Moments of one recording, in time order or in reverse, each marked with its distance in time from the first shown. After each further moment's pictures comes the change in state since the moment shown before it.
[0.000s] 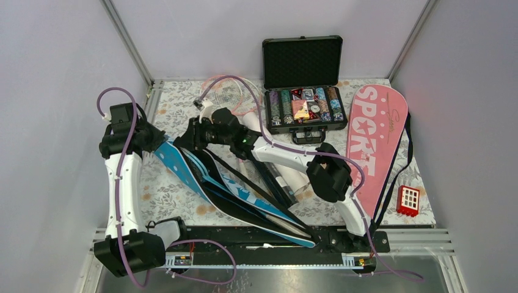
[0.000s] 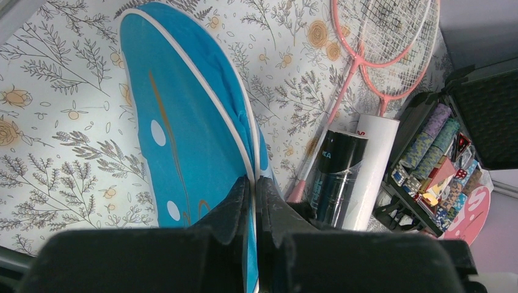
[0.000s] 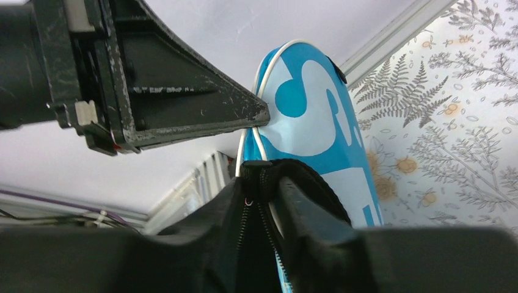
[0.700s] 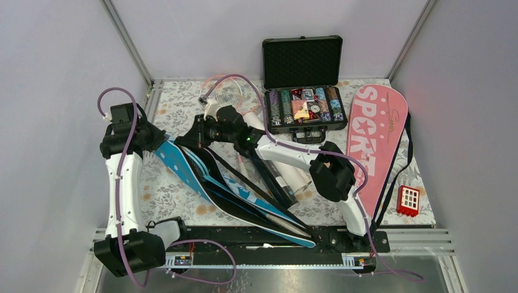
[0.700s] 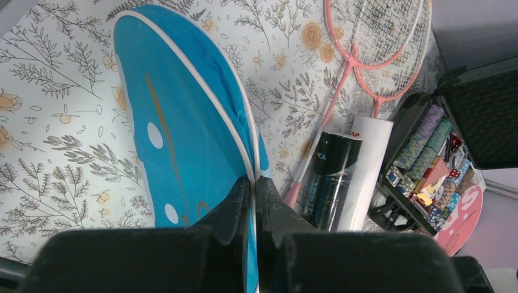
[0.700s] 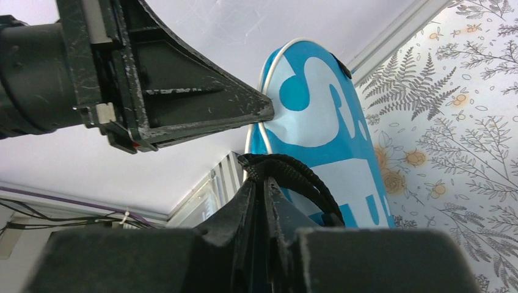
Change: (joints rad) left arm -0.001 0.000 -0.011 0.026 0.012 -0.006; right arm -0.026 -0.029 -0.048 0.032 -0.035 0.071
